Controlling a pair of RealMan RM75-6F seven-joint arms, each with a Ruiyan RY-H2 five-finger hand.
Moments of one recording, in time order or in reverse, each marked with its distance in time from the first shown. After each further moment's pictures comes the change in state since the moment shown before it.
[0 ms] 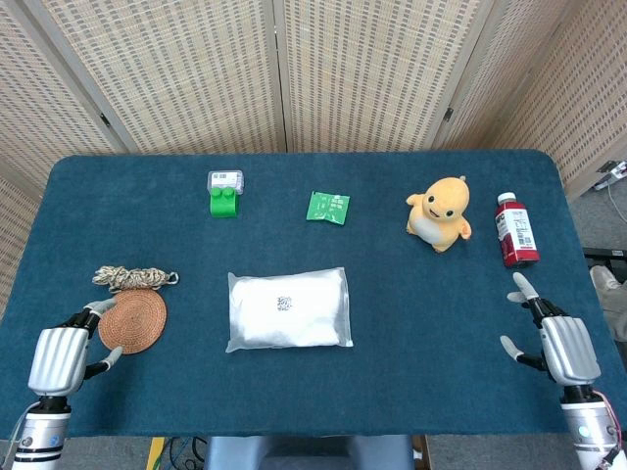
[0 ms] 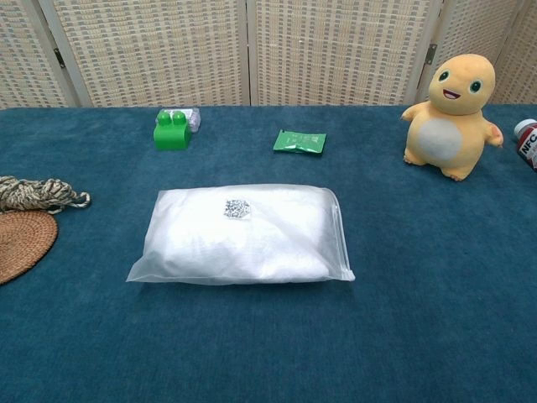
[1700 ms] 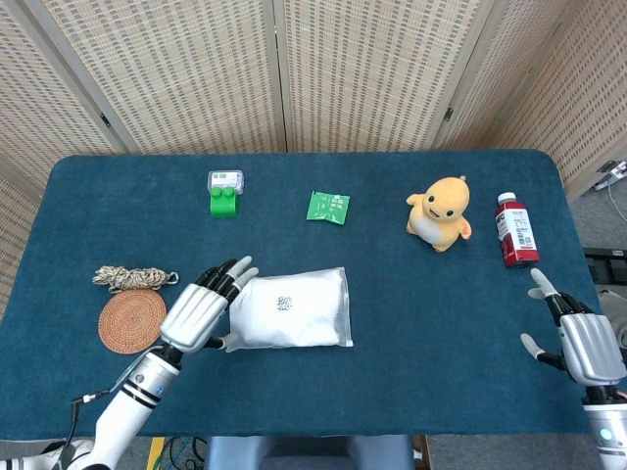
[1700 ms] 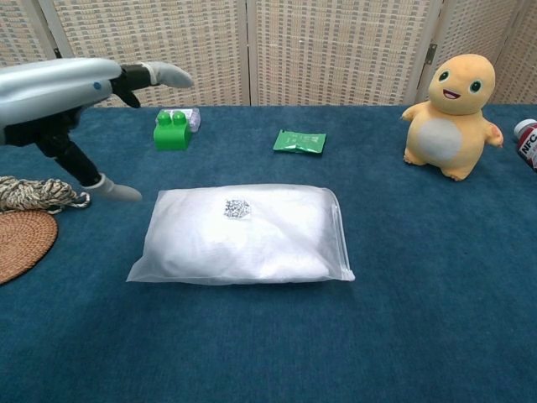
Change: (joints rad) left arm -0.424 -0.043 -0.141 -0.354 -0.271 -0.458 0.341; right arm -0.013 0.109 0.002 -0.065 0.003 0.018 -0.079
